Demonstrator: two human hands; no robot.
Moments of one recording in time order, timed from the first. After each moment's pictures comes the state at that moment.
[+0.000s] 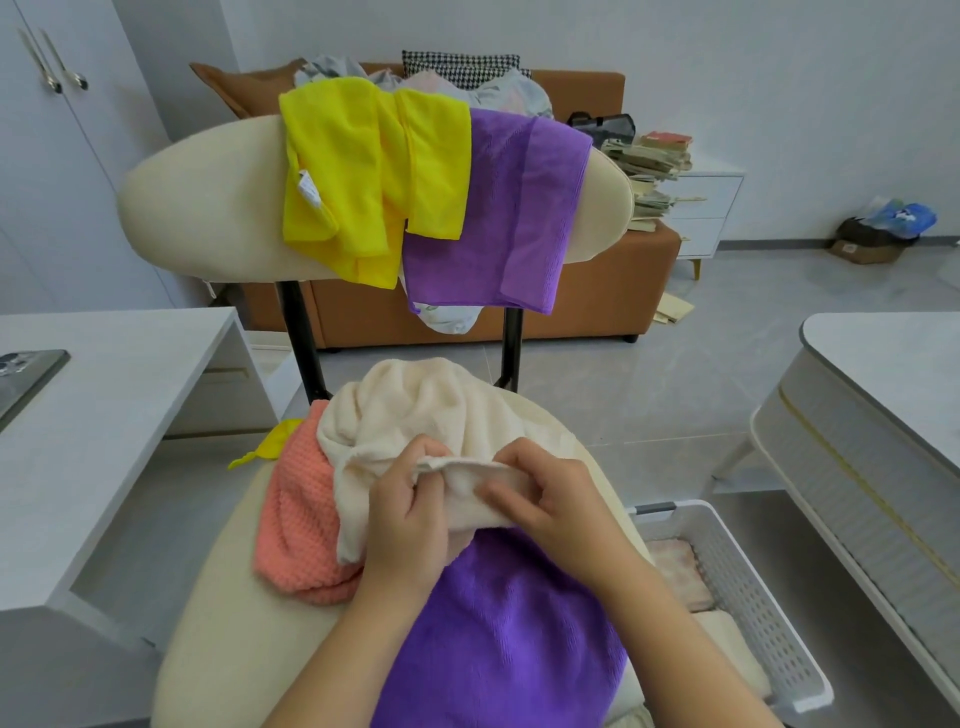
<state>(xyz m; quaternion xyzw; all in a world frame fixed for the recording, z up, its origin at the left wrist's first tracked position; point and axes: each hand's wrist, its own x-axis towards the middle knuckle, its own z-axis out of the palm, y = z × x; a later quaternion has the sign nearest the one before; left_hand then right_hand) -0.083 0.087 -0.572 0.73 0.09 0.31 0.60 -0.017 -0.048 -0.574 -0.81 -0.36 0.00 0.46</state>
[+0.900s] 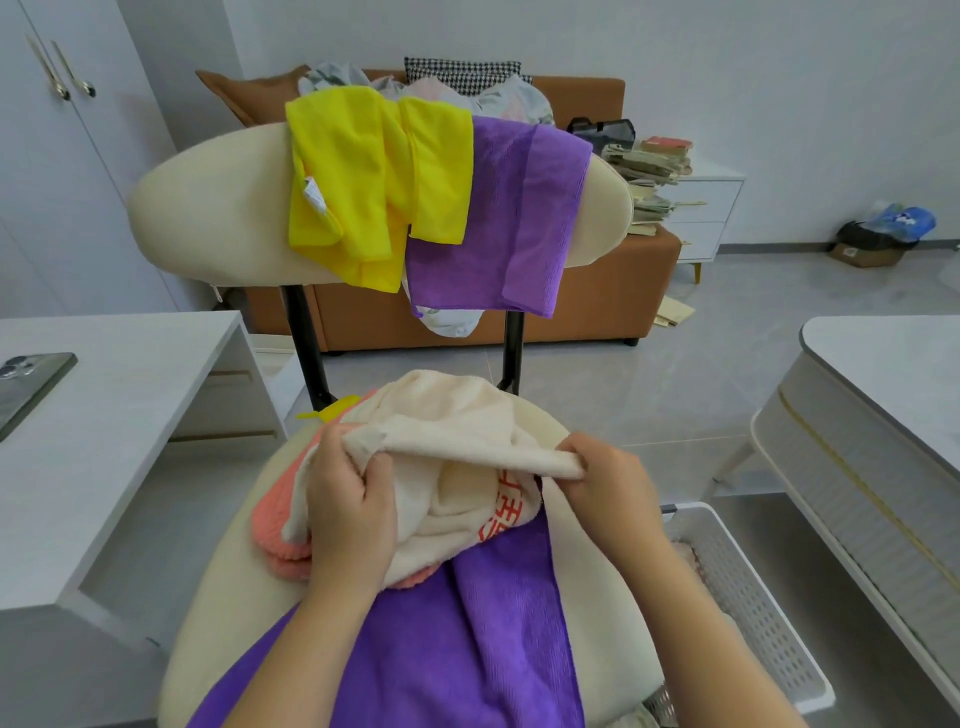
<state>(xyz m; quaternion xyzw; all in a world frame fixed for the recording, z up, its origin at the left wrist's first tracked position) -0.090 0.125 -0.568 0.76 0.18 0.41 0.46 0.010 -0.068 -0.581 -0.93 -0.18 -0.07 0.31</state>
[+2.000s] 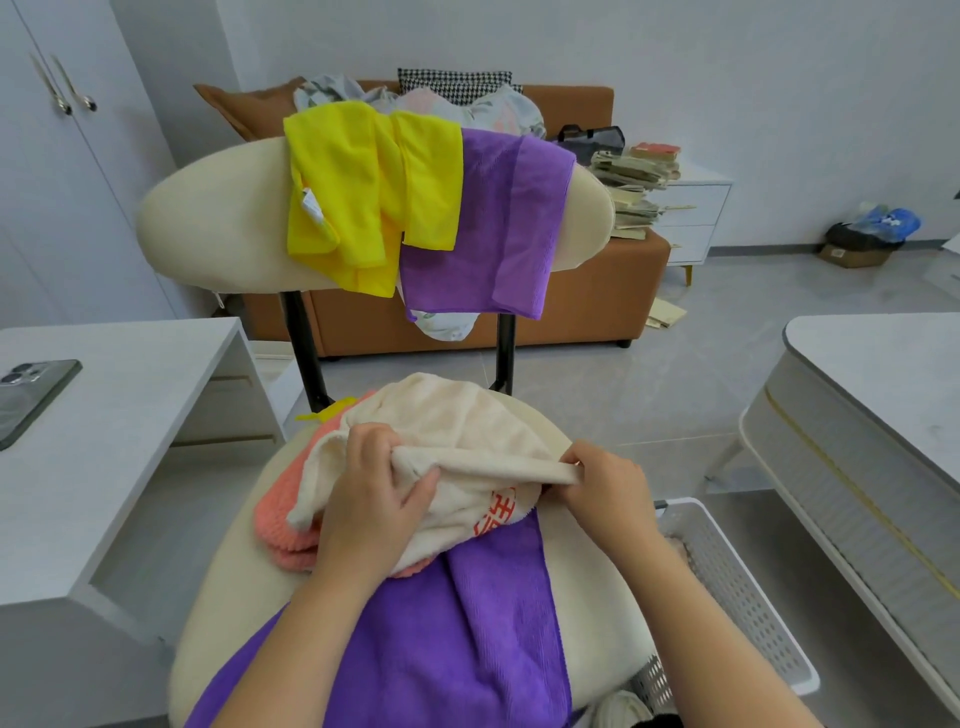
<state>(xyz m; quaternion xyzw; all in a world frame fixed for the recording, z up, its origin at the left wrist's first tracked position) -0.090 0.130 -0.588 0.89 0.08 0.33 0.31 0.016 -0.081 -0.597 -0.96 -0.14 -0.04 0.24</state>
